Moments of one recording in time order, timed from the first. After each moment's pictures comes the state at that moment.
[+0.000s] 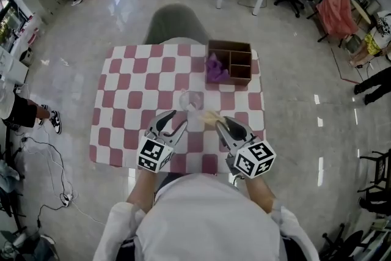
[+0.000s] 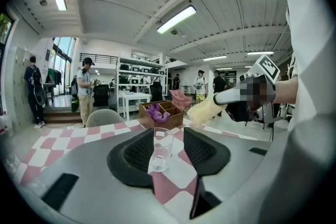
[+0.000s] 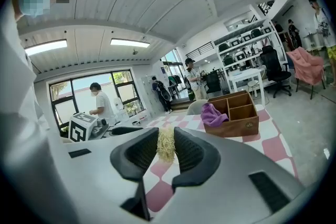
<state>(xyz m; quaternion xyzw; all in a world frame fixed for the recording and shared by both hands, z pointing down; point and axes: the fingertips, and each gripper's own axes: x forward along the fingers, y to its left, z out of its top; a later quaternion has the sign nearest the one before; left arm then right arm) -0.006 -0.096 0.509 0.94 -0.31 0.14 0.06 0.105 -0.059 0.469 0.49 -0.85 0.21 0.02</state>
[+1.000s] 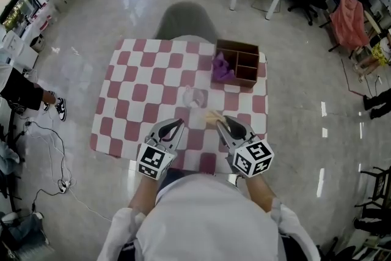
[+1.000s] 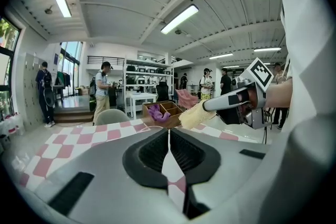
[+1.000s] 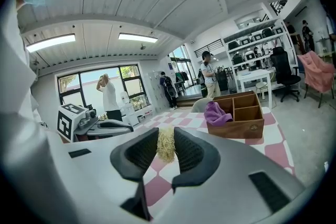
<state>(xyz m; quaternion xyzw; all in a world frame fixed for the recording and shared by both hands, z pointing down) -0.011 -0.066 0.498 0.92 -0.35 0.14 0.06 0.104 -0.062 0.478 0.46 -0.87 0.19 0.05</state>
